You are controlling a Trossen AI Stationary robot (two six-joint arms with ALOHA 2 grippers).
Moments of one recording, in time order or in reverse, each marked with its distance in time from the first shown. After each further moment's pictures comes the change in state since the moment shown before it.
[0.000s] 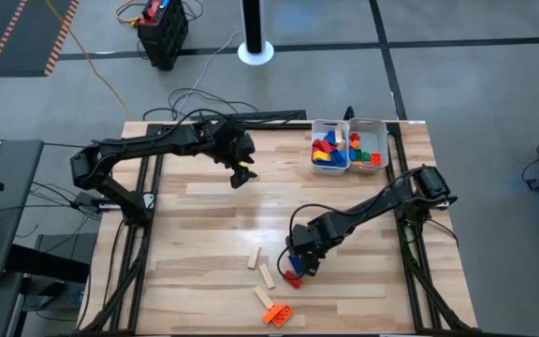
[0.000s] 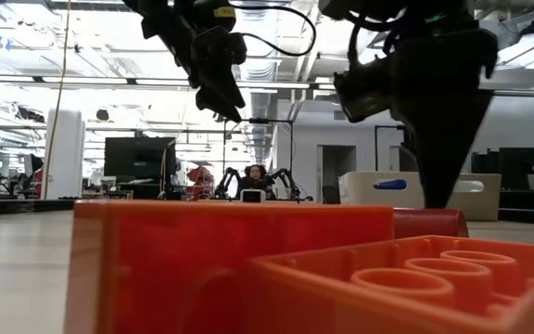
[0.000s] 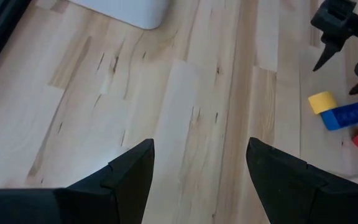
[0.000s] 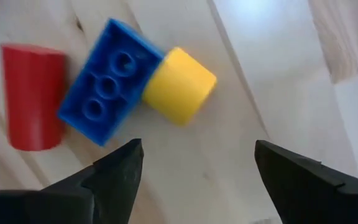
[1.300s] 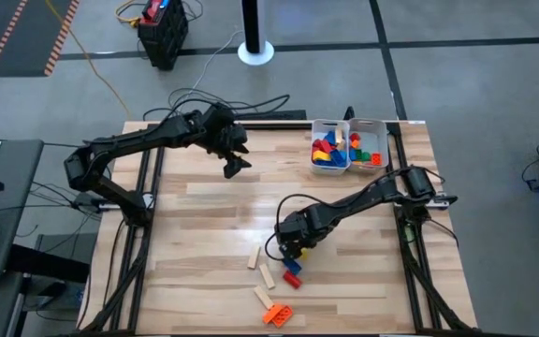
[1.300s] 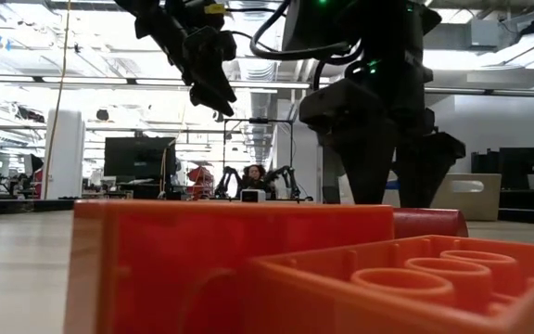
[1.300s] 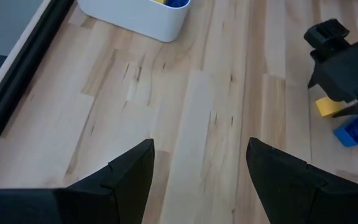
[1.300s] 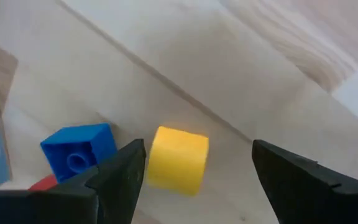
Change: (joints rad) left arm 0.099 -0.049 0.000 -0.025 0.054 0.087; right arm -0.096 0.098 0.075 0.000 -0.052 0.389
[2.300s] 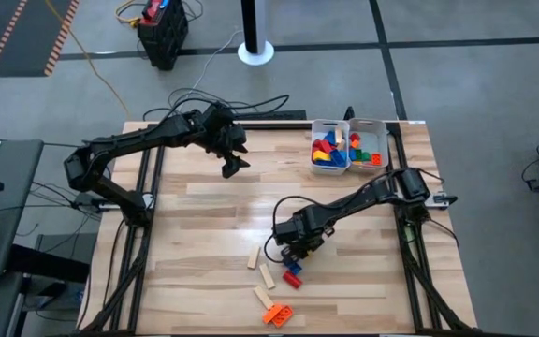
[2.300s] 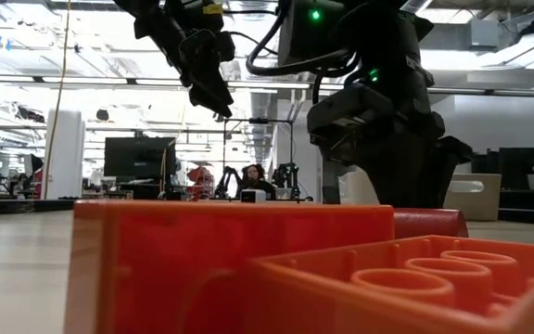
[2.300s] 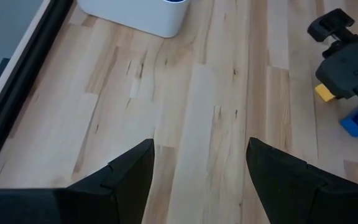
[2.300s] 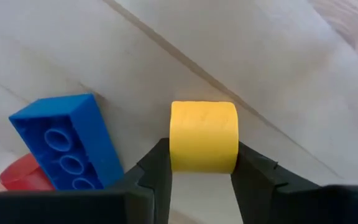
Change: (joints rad) left arm 0.011 0.000 0.000 -0.018 -0.001 0.048; right arm -0.015 0.050 0.023 -0.031 -0.107 -0.053
